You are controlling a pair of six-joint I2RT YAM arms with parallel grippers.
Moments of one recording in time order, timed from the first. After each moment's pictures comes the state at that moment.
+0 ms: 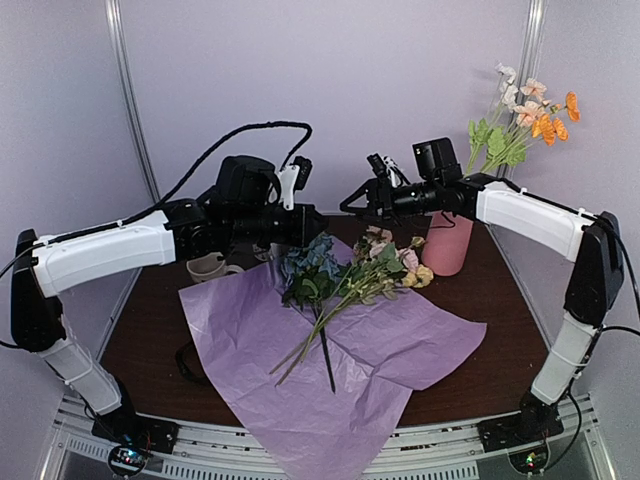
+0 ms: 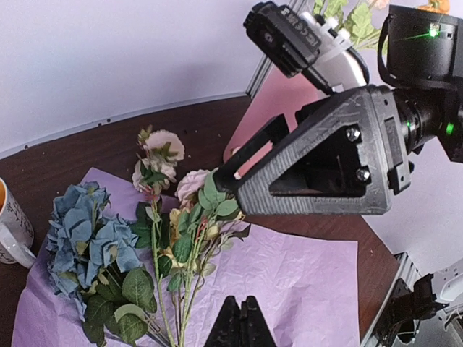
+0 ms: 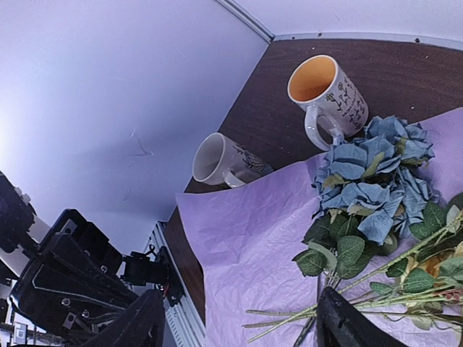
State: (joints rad) left arm -0.92 1.58 1.41 -0.20 -0.02 -0.42; right arm 0.53 1.75 1.56 -0.31 -0.73 0.56
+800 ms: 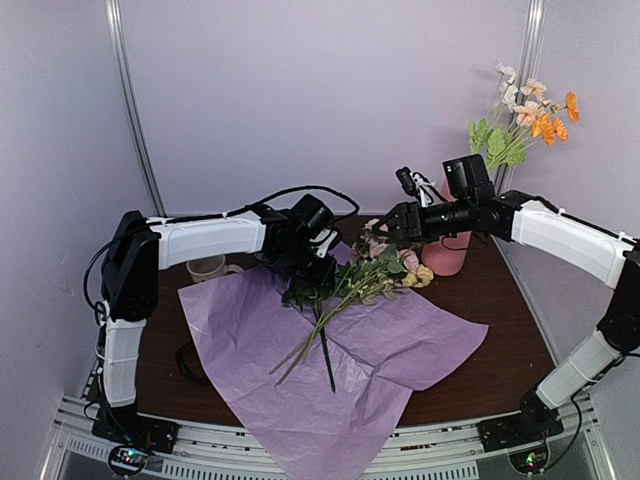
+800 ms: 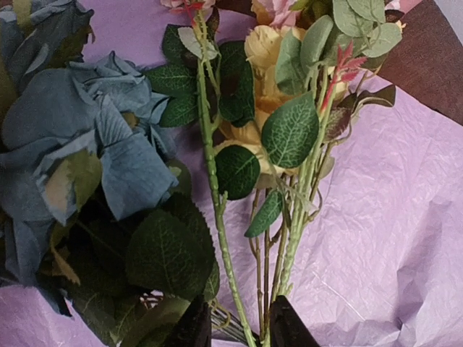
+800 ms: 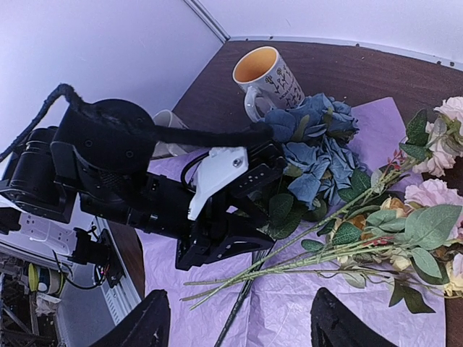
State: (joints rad) left arm -0.84 2.13 1.79 -0.68 0.09 -0.30; right arm 0.49 1.50 1.29 -0.36 -0.57 0.34
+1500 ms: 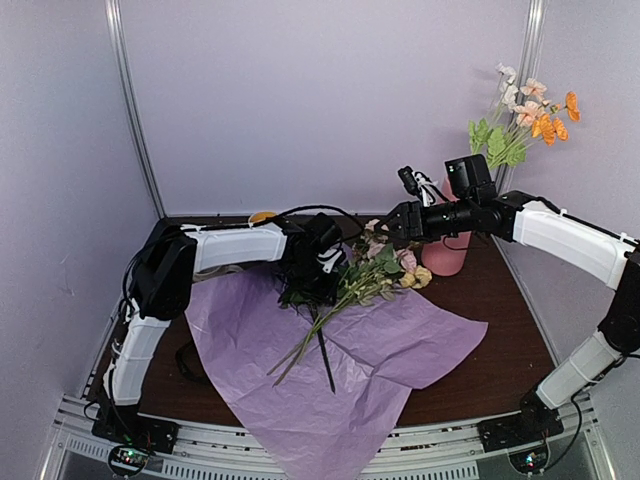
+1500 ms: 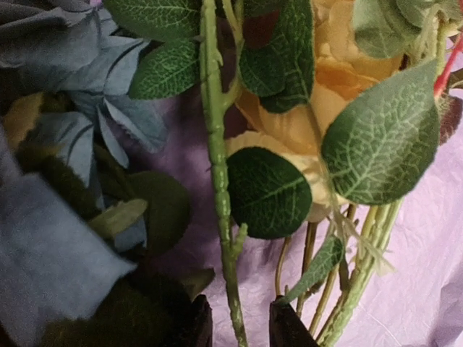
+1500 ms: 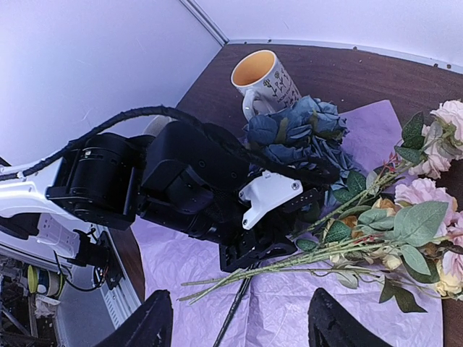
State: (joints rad) left arm -0.82 2.34 1.93 -0.76 0.12 -0.30; right arm 0.48 1.49 1.28 -0.36 -0.56 0.34
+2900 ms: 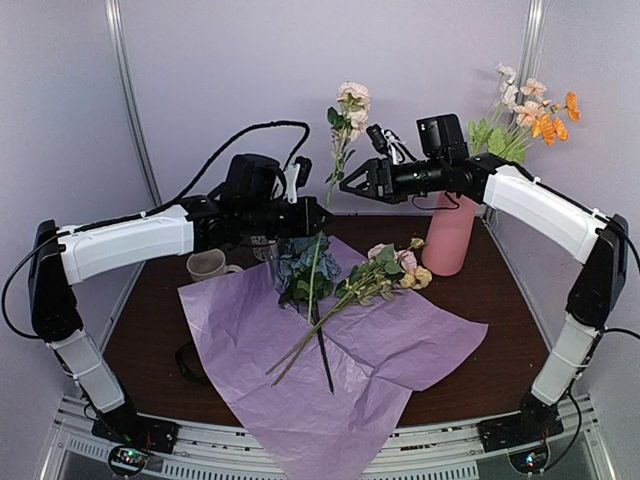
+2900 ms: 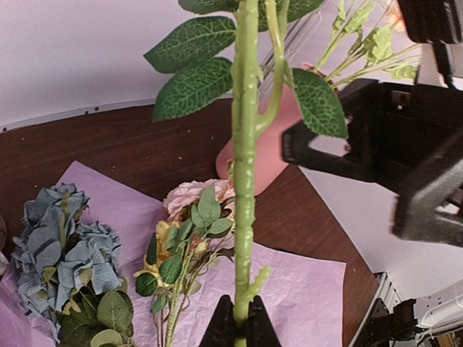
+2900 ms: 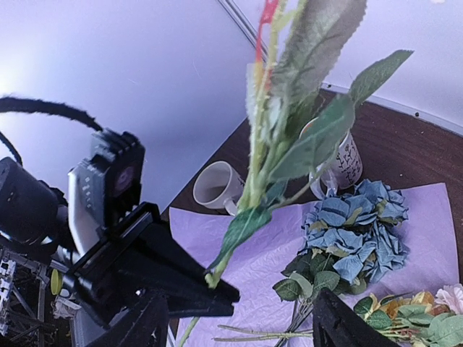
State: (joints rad) left arm -0.84 1.69 1.45 -0.13 0.11 -0.52; right arm 0.55 1.72 1.71 -0.41 -0.63 0.37
